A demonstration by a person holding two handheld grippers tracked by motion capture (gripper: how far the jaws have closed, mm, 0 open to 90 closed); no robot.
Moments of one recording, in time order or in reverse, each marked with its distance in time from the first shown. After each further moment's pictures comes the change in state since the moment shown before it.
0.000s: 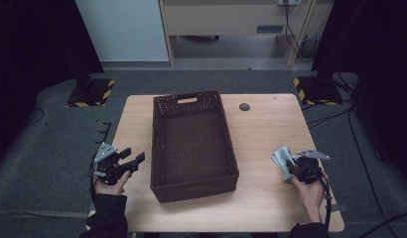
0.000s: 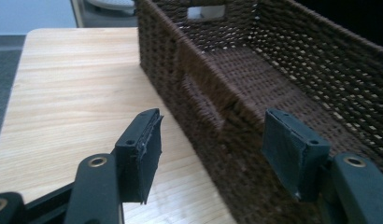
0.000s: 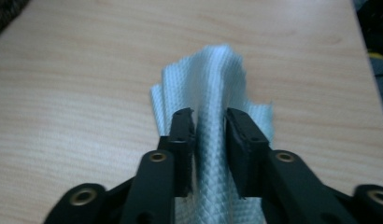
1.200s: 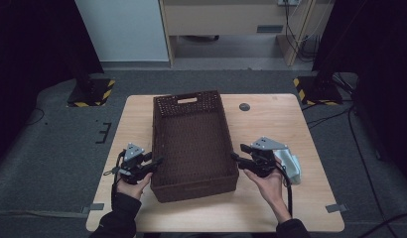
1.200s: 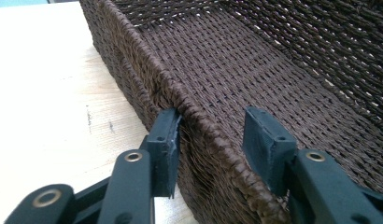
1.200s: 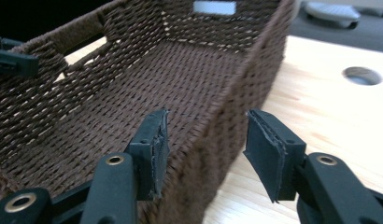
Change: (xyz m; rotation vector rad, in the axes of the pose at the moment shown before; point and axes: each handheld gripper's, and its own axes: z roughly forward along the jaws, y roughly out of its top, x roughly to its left) left arm -0.038 -0.007 0.040 0.118 -0.014 0.089; right arm 0.138 0.068 -0.019 -0.206 0.445 -0.153
